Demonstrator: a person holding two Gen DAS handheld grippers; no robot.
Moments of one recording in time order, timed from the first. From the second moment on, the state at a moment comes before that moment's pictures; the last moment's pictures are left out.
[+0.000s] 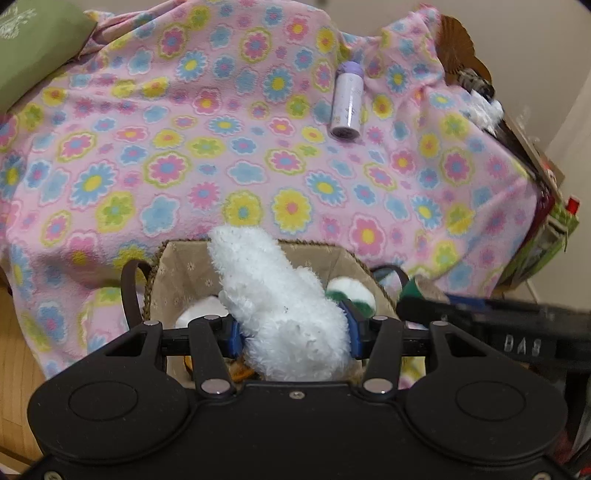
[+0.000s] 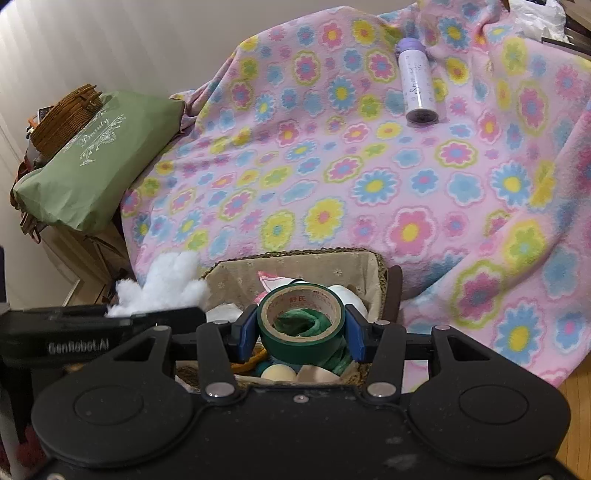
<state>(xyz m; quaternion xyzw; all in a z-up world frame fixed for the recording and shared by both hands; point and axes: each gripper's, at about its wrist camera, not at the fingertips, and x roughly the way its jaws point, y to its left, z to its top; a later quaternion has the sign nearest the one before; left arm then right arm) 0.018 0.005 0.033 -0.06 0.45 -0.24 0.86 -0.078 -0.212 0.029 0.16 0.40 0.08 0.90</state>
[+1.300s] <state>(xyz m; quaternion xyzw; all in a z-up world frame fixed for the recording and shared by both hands) 0.061 0.001 0.011 0.00 0.47 -0.12 0.87 -0.047 -0.184 0.022 0.07 0.42 0.06 0.90</state>
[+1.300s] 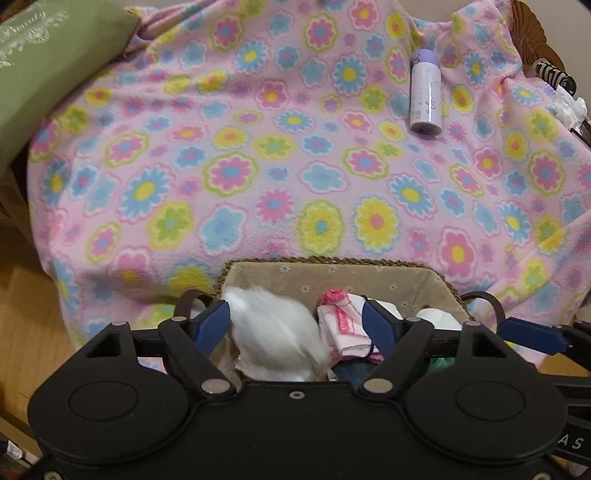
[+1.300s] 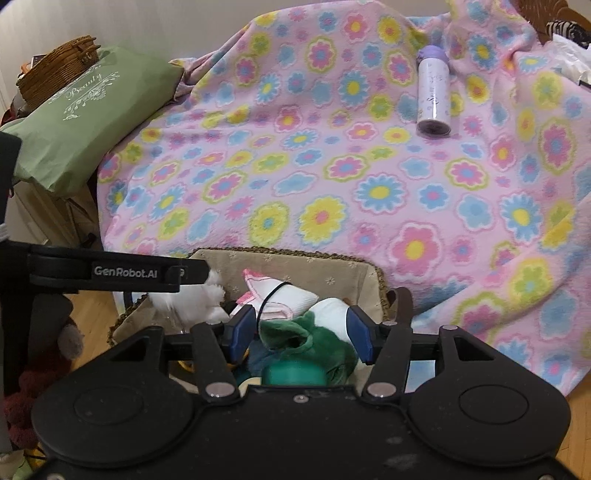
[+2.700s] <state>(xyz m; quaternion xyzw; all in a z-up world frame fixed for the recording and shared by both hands) 0.006 -0.008 0.030 0.05 0.43 -0.06 0.90 -0.063 -0.193 0.027 0.05 0.42 -0.06 0.90</state>
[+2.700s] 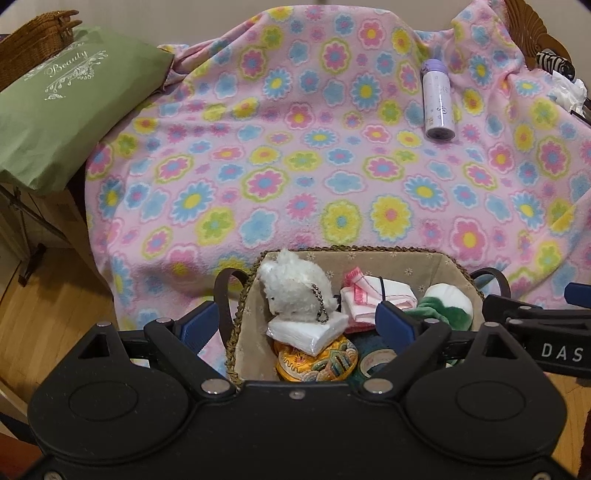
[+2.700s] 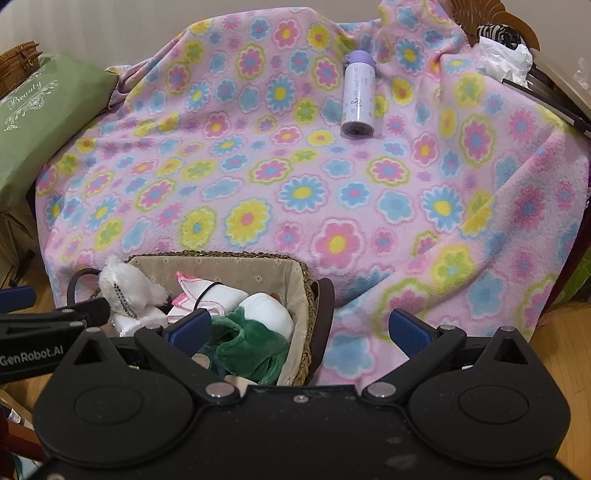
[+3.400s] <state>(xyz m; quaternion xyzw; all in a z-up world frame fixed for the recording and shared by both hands) 0.008 -0.006 0.024 0.03 0.45 -0.07 0.89 -0.062 -0.196 0.024 0.06 0.43 -0.05 0.90</state>
